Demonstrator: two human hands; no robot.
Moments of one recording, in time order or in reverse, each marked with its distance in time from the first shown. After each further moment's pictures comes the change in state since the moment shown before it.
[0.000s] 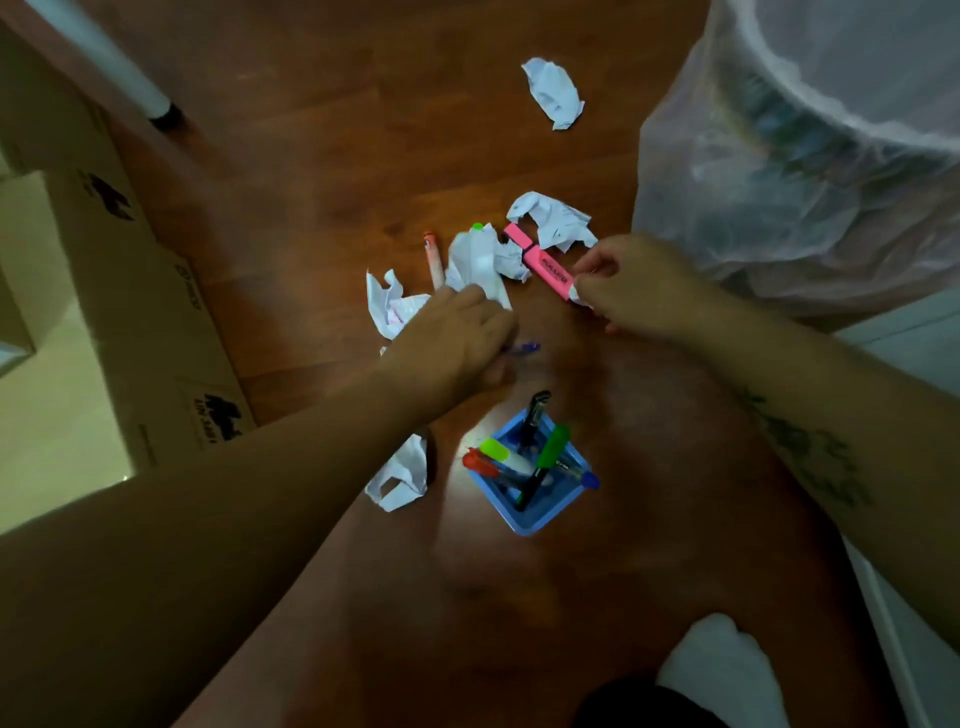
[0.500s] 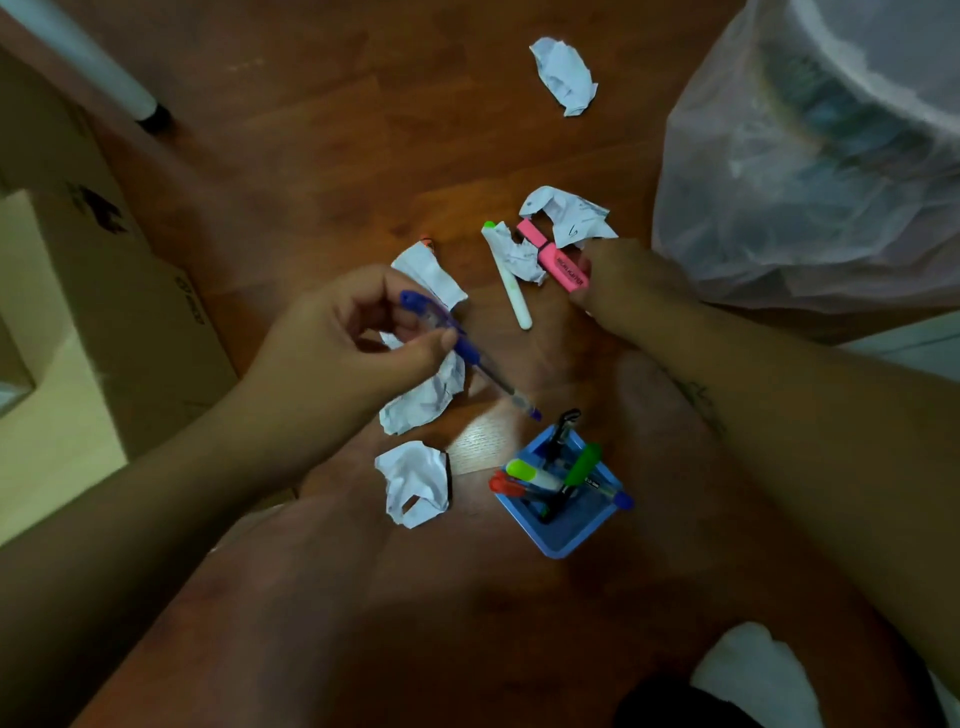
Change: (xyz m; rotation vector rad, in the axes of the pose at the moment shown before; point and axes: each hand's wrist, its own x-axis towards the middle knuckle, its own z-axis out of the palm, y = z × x) left_hand -0.043 -0.006 -0.116 -1.083 0.078 -0.699; right_hand 0.074 0.028 0.051 -0.411 0.074 0.056
